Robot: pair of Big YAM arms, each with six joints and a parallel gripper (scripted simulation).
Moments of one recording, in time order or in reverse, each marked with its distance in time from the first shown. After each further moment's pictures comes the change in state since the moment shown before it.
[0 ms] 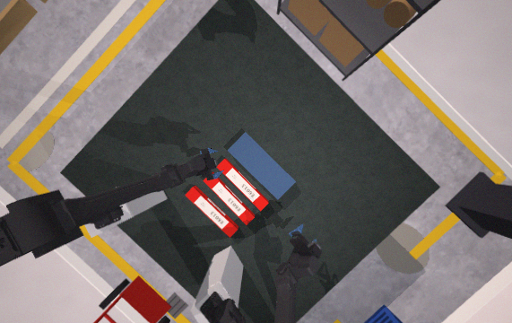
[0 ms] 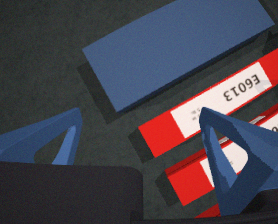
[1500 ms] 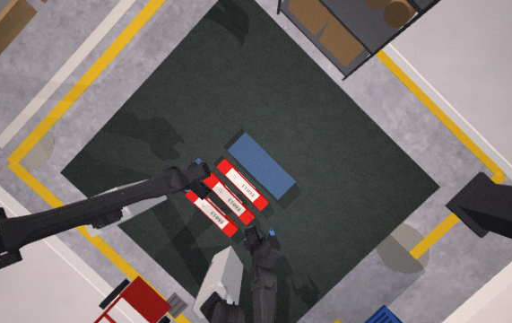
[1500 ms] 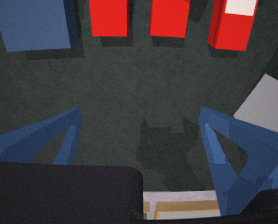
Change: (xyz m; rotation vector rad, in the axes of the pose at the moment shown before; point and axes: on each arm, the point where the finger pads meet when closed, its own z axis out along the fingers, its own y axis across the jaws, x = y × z) left arm 0.048 -0.027 -0.098 0.359 0.614 0.991; right arm 0.085 0.160 -0.141 -0.451 0.411 -1.179
